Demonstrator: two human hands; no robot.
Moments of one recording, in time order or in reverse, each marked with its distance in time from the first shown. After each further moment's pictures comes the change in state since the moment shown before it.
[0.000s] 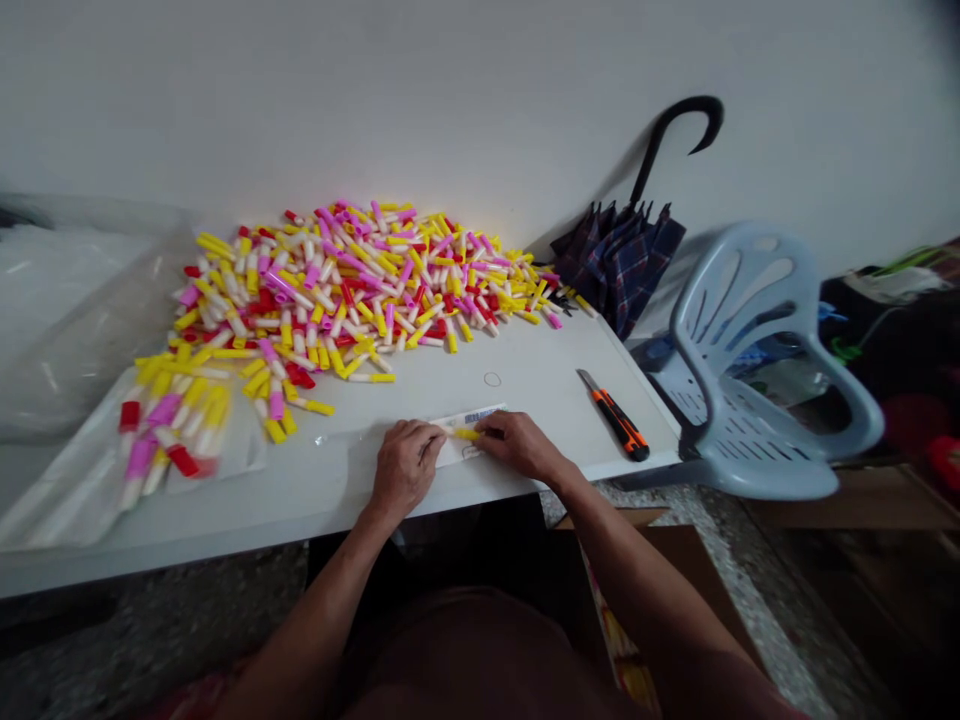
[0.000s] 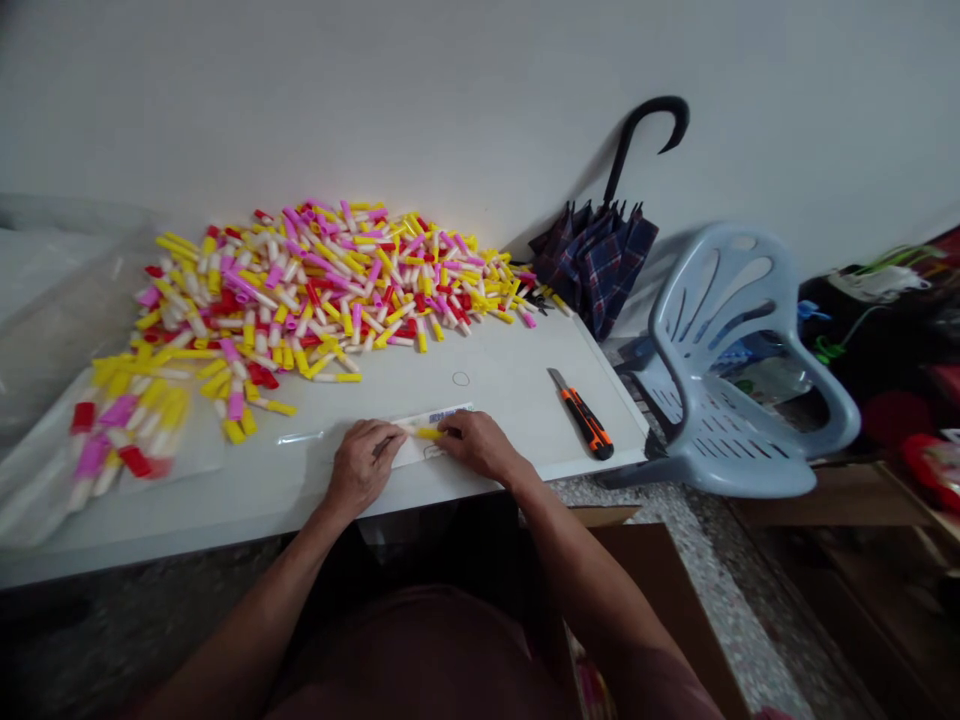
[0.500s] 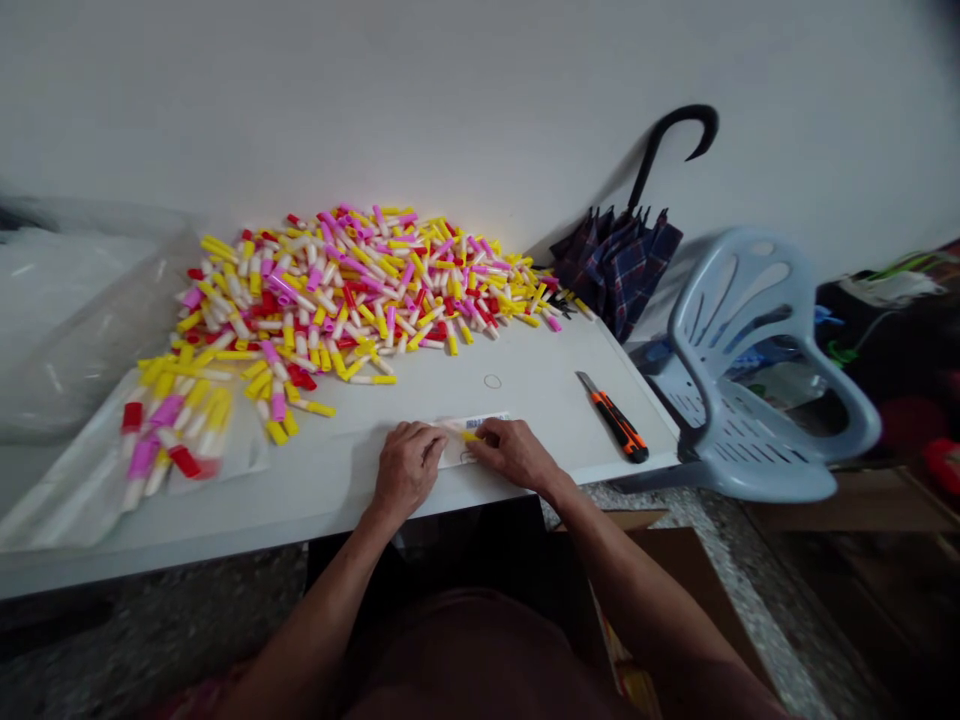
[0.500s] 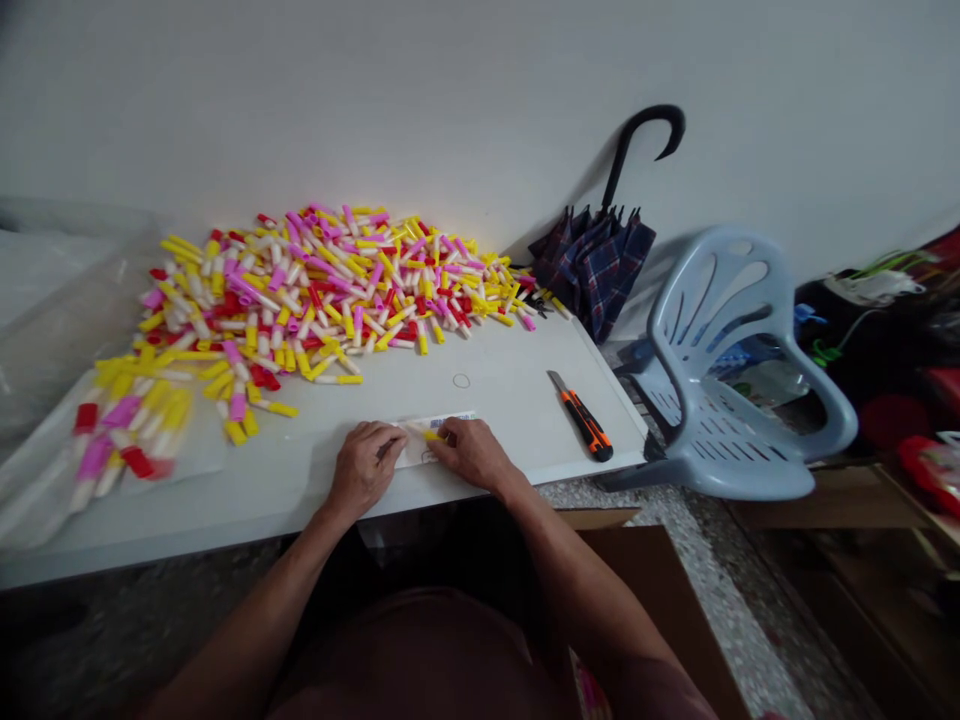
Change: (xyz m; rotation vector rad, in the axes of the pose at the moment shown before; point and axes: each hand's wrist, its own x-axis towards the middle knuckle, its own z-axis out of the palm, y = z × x) left_hand -0.001 -0.001 0.002 0.062 -0.033 0.001; right_hand -0.006 -0.024 0.005 0.012 0.051 0.139
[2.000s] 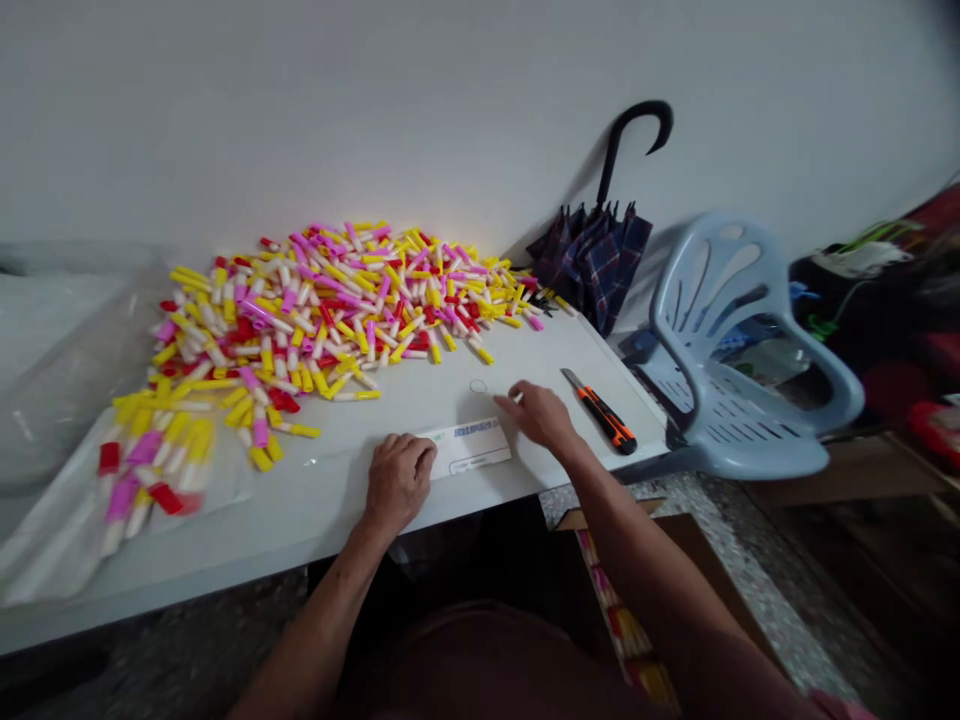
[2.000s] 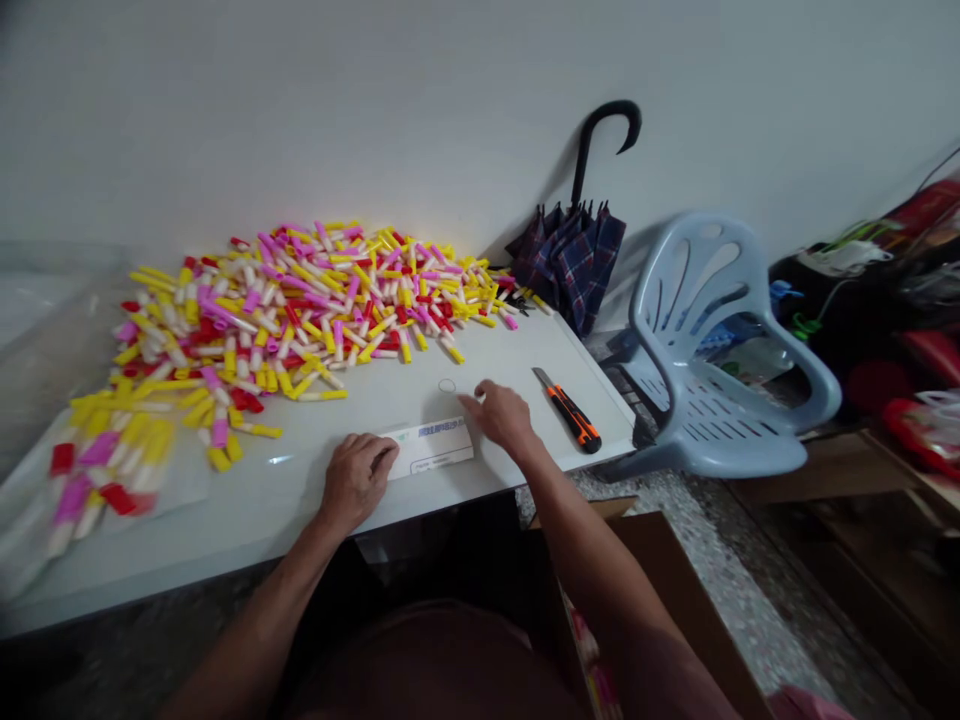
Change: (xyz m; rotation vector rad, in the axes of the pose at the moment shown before) left_hand 0.005 0.004 -0.003 0.172 -0.109 0.000; right_hand 0.027 0.046 -0.049 -0.242 0.200 0.383
